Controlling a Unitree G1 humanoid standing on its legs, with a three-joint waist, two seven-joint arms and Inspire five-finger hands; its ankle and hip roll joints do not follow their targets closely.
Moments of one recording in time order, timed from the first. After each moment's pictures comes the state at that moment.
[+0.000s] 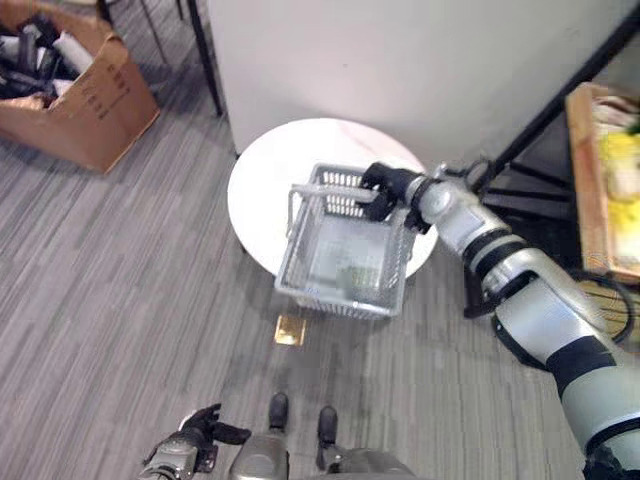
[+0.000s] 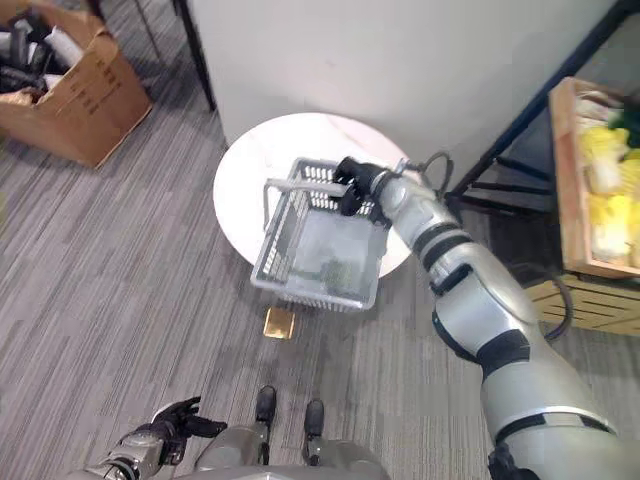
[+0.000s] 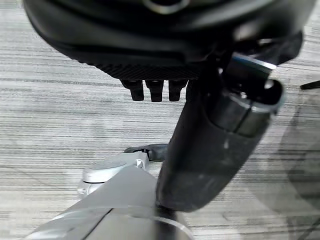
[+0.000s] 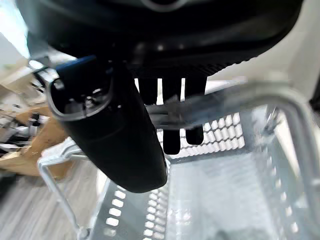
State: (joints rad) left arm -0.11 0.33 -0.20 1.29 -0.22 -0.01 -0.07; right arm -1.10 -0.44 0.76 0.88 -0.04 0.10 0.22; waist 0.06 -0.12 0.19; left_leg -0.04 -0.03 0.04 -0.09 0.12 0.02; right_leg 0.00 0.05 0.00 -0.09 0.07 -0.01
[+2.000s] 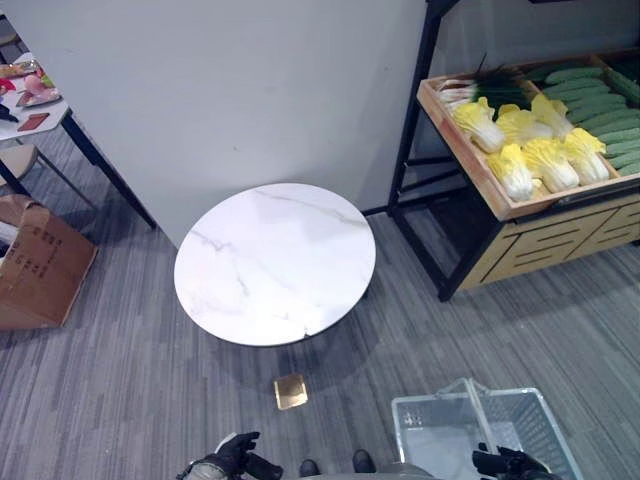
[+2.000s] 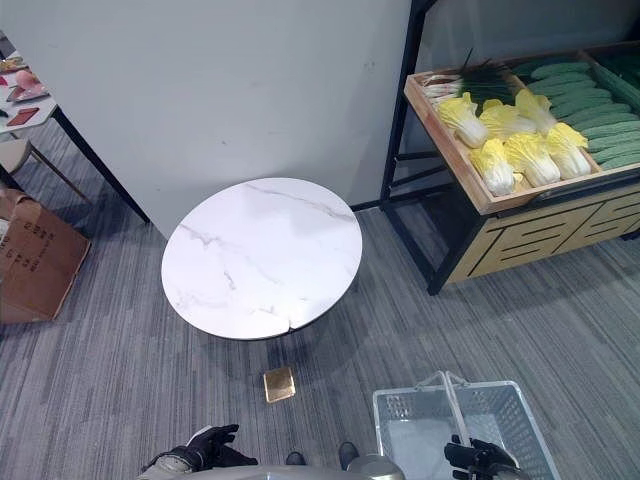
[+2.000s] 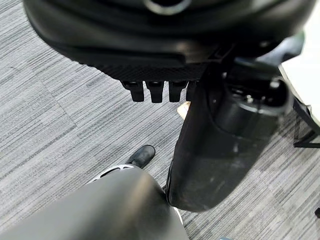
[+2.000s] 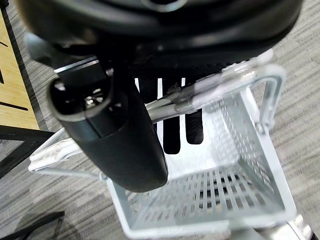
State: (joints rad) left arm -0.06 0.21 -0.32 1.27 0.00 -0.03 -0.08; right arm 0.01 -0.40 -0.03 1.29 0.37 0.02 0.03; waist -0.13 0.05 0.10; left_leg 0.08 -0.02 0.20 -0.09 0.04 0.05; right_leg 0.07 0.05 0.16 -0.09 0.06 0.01
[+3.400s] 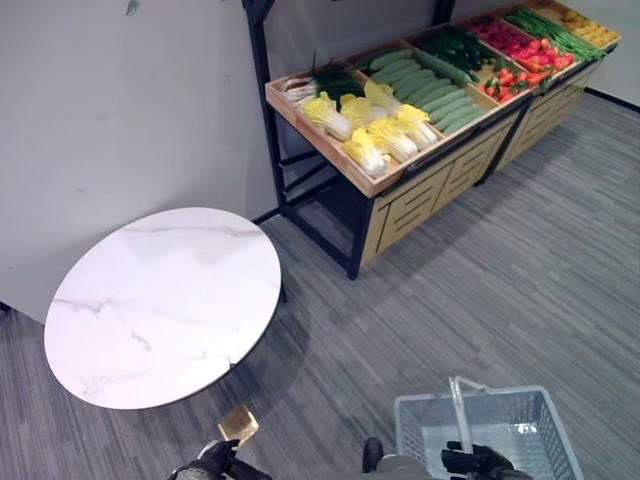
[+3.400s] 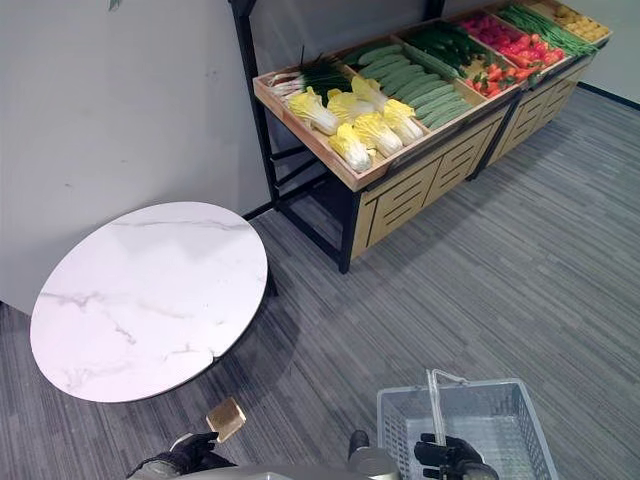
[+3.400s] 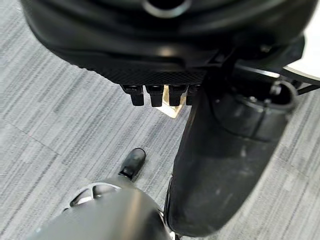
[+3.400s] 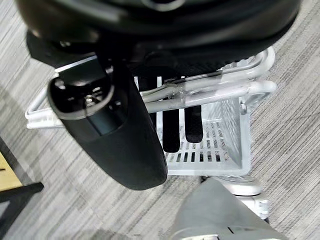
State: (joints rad) left arm -0.07 0.25 -0.24 1.30 -0.01 -0.01 -0.02; right arm 0.01 -0.34 0.09 1.19 0.36 0.03 0.03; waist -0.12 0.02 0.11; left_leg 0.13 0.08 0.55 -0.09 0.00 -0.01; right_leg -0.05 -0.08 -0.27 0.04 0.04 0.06
